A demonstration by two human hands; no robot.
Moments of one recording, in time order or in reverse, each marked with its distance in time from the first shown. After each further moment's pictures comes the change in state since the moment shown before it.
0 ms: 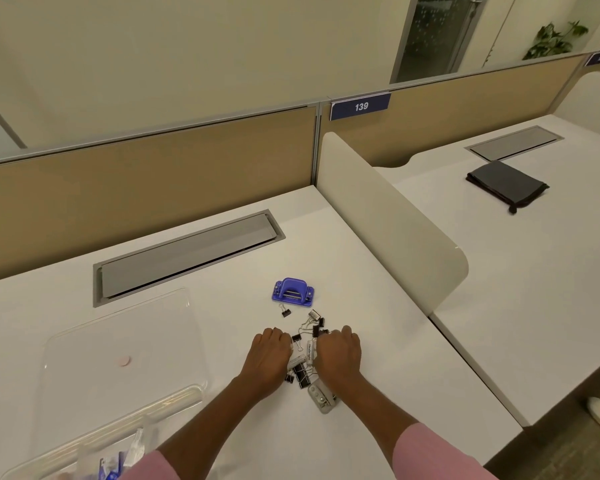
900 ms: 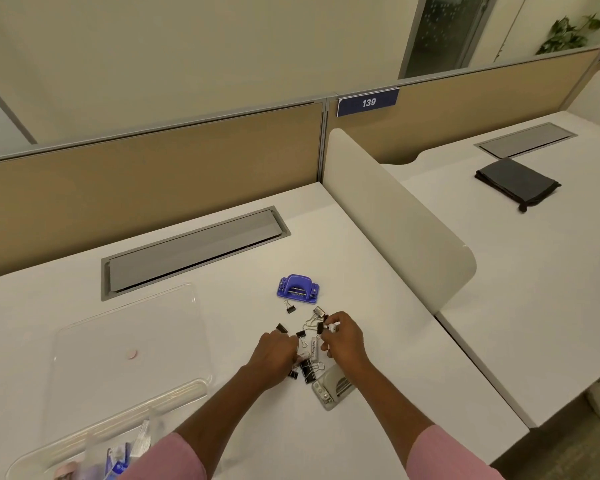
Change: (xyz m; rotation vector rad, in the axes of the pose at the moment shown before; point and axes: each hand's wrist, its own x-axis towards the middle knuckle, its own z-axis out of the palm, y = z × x) left_hand 0.012 -0.001 0.001 -0.005 -0.077 0.061; right_hand 0.005 0.010 -0.019 1.235 -0.084 0.349
